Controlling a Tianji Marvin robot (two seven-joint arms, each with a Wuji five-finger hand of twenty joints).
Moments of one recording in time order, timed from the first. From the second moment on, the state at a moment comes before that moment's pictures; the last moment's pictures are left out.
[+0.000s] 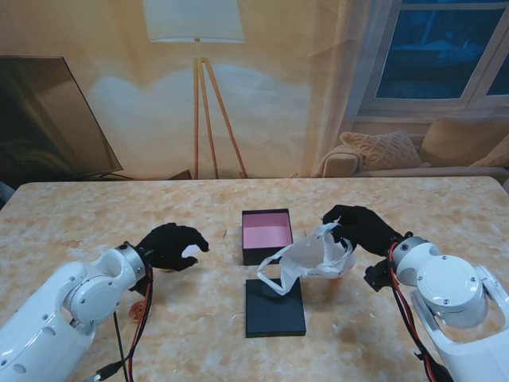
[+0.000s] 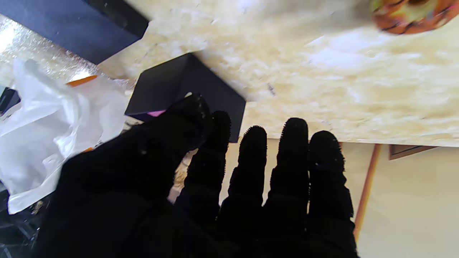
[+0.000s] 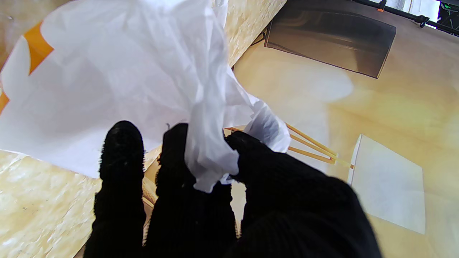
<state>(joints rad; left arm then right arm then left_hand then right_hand) 1.51 -1.03 -1.30 -1.62 0.84 -0.30 -0.27 -1.65 -1.07 1.46 -1.92 -0.12 0.30 0.34 0.78 -0.56 0.87 -0.16 0.76 0.15 0.33 0.41 0.63 0.23 0.38 0.40 0.59 0.27 0.41 0.63 0.29 0.22 0.91 0.57 0.91 -0.37 0.86 -0.09 0.69 -0.20 0.93 0.92 0.93 0.08 0.88 0.99 1.07 -0.07 1.23 0.85 0.58 0.21 1.20 0.53</state>
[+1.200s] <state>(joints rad) 1.41 -1.00 -1.22 -1.36 0.94 -0.20 -0.22 -1.64 -1.07 1.46 -1.92 -0.12 0.31 0.34 0.73 -0.79 1.05 -0.17 0.63 0.01 0.41 0.37 0.51 0.08 0.46 0.53 0.67 0.13 0.46 0.80 0.32 0.14 0.88 0.52 0.91 -0.37 0.86 -0.09 0.69 -0.20 0.93 0.91 0.93 0.08 0.88 0.99 1.07 -0.07 1.23 0.85 0.58 0.21 1.20 0.53</state>
